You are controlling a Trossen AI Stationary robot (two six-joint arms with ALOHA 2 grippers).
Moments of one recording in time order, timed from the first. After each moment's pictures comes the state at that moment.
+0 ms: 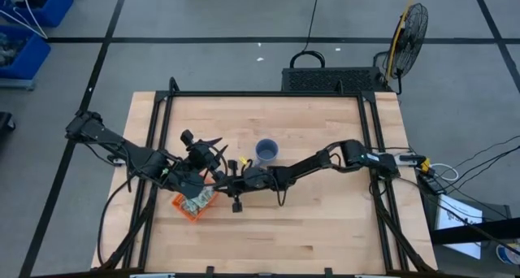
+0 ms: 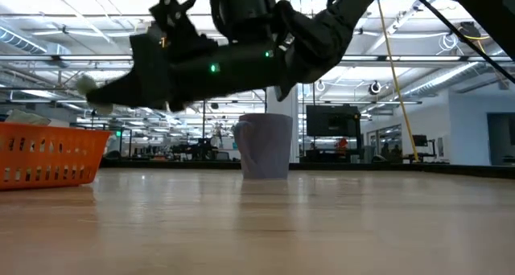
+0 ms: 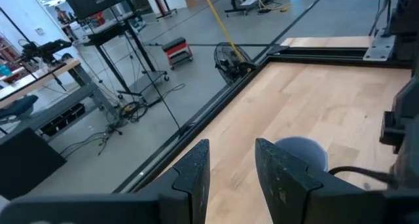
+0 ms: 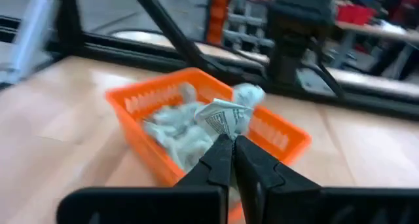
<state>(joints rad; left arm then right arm) -0.46 1.26 1.07 -0.55 -1.16 -0.39 0.15 2.33 1.46 0.68 0.03 -0.13</state>
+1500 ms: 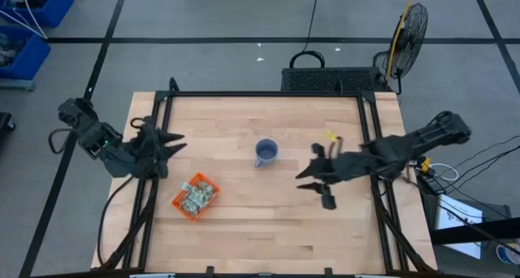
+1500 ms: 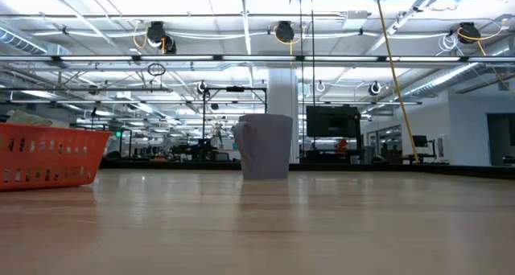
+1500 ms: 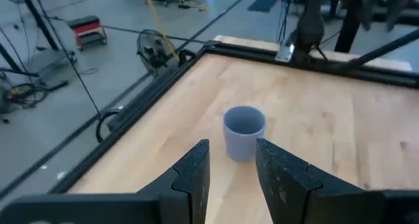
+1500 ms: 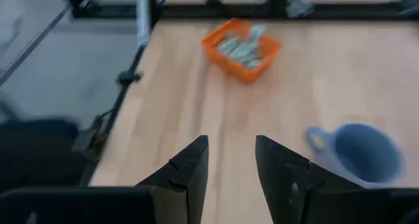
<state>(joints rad) -0.69 0.76 1.05 -1.02 -0.97 -0.63 0.37 1.23 1.20 -0.57 0.17 0.22</state>
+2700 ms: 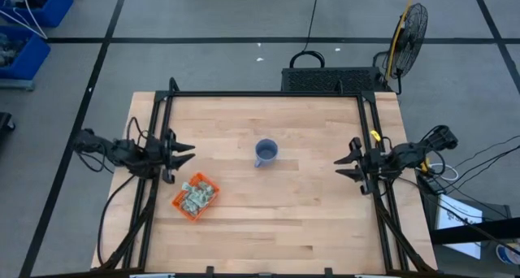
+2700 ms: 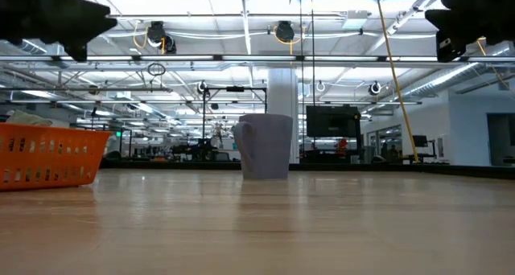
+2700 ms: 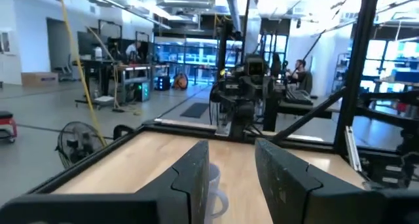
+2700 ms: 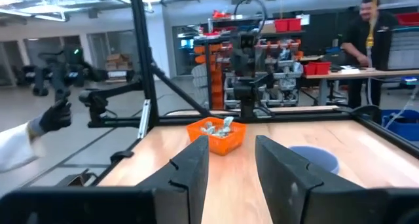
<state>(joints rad) -0.37 0.00 0.12 0.05 -0.48 0.00 0.45 0.00 0.11 -0.01 0.34 0.06</state>
